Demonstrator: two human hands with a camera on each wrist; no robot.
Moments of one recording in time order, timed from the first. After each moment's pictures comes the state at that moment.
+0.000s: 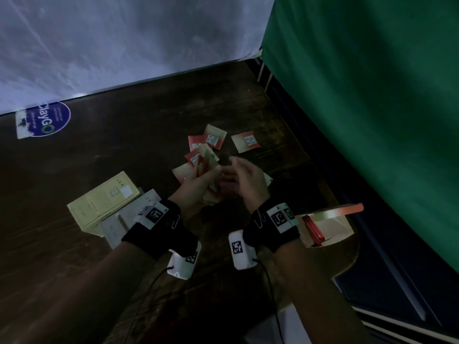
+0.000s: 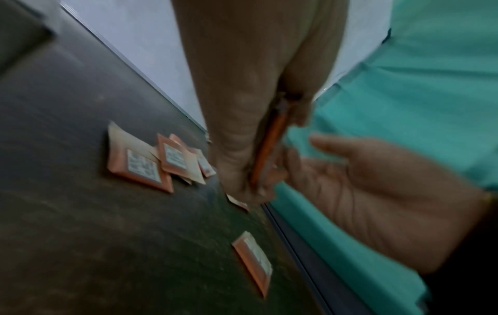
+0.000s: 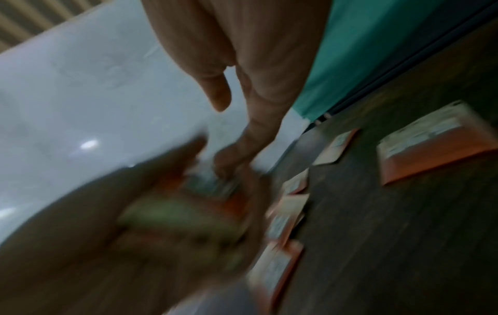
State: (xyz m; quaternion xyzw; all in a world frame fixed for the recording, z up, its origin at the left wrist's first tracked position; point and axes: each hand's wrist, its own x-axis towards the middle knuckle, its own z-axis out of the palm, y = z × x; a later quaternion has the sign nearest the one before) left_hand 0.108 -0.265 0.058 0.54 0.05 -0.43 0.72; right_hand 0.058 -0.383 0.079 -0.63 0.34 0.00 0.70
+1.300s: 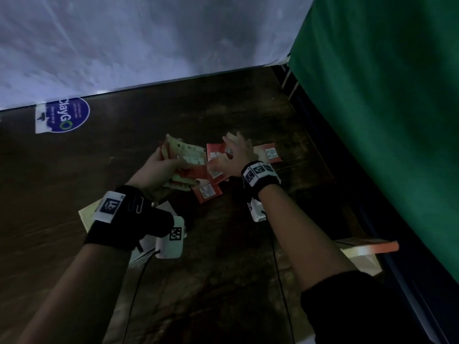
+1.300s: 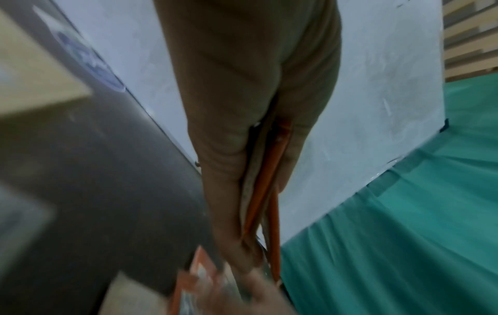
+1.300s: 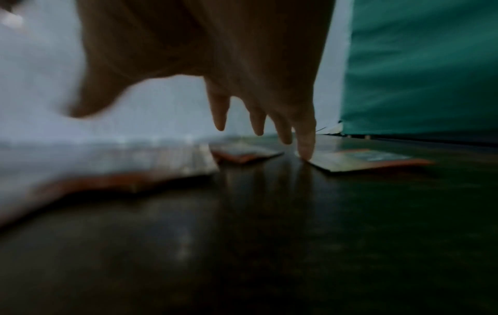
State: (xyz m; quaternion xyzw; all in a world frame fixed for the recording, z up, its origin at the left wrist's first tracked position) left_hand 0.187 -0.202 0.083 0.65 0.14 -0.32 0.68; right_hand 0.194 -0.400 0.030 -0.93 0.16 0.22 0.25
